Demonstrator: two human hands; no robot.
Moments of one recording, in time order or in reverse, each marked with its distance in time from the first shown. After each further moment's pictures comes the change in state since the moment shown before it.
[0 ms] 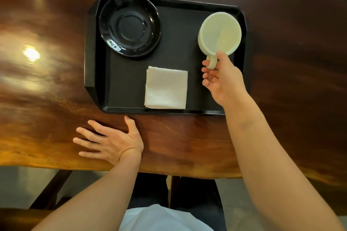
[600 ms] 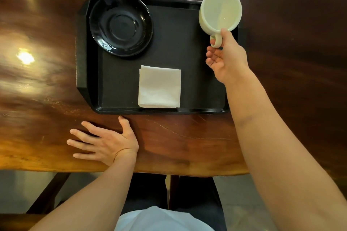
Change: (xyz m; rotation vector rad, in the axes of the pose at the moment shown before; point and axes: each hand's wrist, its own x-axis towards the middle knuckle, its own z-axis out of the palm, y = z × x) left_hand 0.000 -0.001 0.003 -0.013 0.030 0.001; right_hand 0.023 -0.040 -0.003 0.058 0.036 -0.060
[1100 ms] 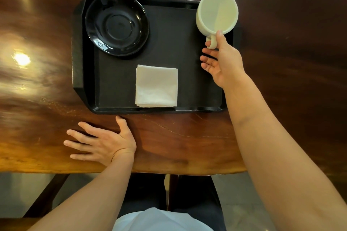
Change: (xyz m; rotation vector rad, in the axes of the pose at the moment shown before) left_hand 0.000 0.000 -0.001 -0.009 -0.003 0.007; right_hand -0.001 0.008 -0.011 -0.130 -0.081 -0.041
